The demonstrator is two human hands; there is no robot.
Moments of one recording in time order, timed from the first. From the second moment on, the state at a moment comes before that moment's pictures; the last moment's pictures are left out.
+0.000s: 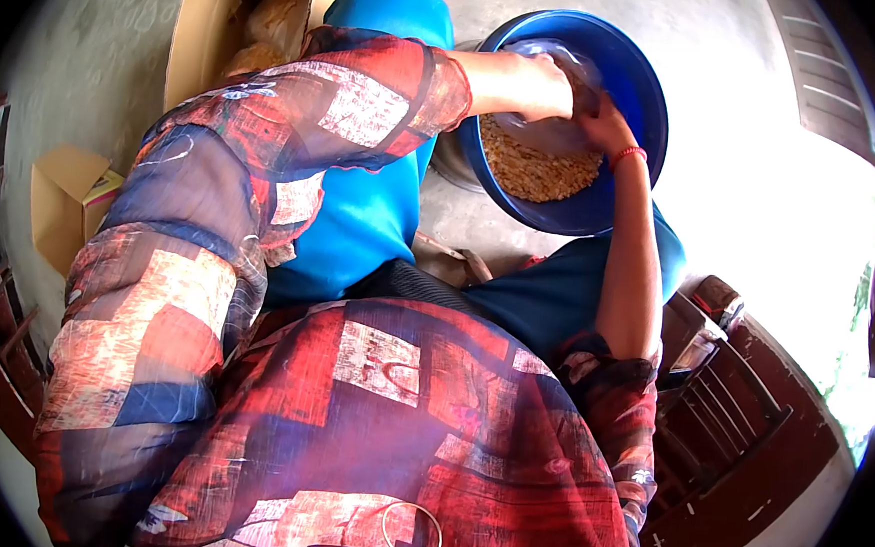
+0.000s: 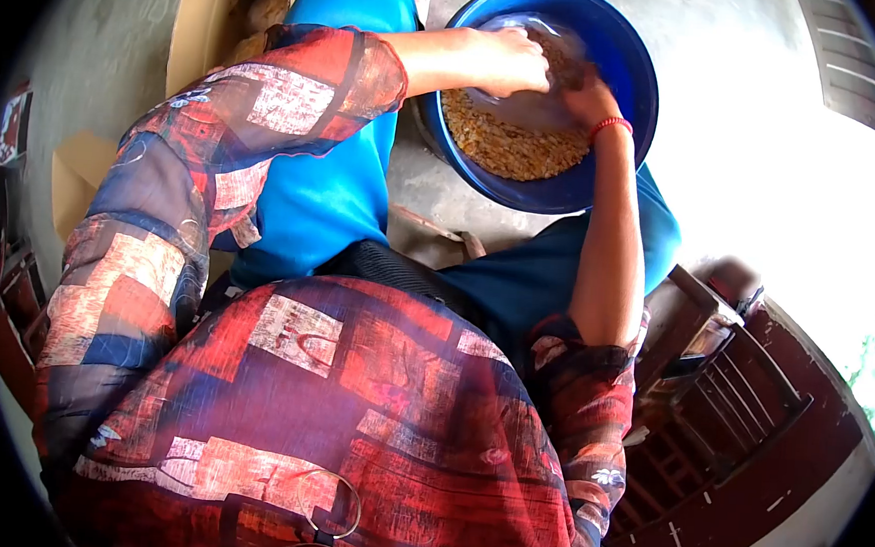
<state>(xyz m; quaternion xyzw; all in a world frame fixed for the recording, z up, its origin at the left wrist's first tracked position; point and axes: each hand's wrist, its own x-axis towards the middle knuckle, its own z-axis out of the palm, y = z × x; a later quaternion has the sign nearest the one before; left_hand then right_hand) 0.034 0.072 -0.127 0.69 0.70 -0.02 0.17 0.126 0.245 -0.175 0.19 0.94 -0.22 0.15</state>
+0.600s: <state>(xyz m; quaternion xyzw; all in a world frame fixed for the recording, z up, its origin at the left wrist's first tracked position) 0.019 0.073 -0.123 0.63 0.75 -0.02 0.22 0.137 0.228 -0.035 0.20 0.78 -0.56 0.19</state>
